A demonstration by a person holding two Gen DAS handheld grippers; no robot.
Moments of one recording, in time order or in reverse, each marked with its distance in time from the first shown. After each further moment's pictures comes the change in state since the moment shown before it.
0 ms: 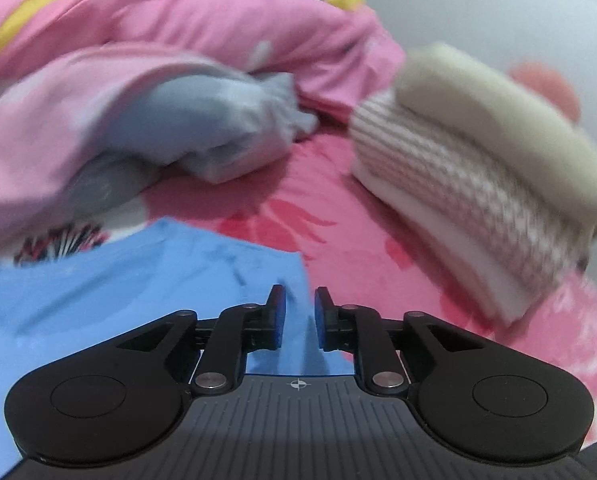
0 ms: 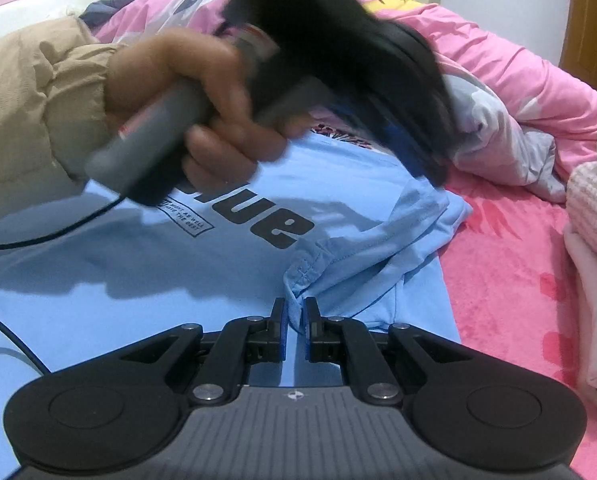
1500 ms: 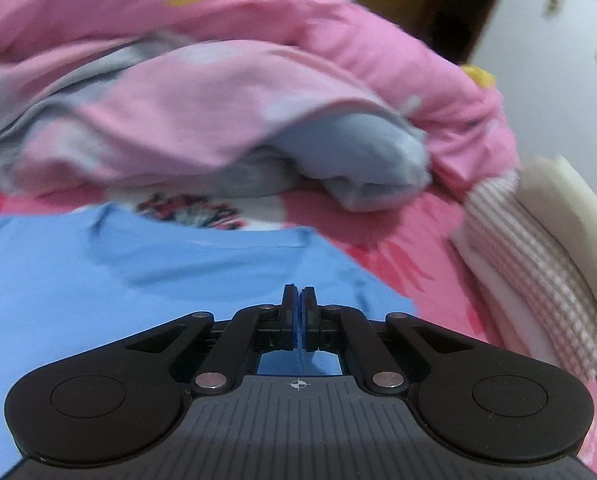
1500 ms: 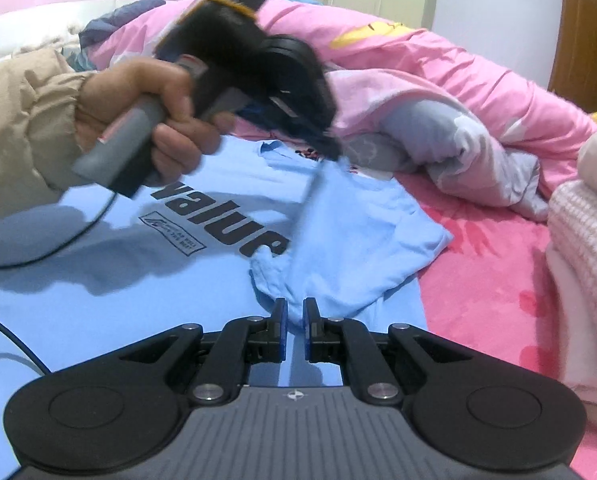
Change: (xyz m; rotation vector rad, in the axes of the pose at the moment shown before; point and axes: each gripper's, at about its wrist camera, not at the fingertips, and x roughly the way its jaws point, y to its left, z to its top) left arm -0.043 0.102 -0.017 -0.413 -0.057 0.147; right arm -0.020 0.003 0.002 -0.022 -0.066 -0.048
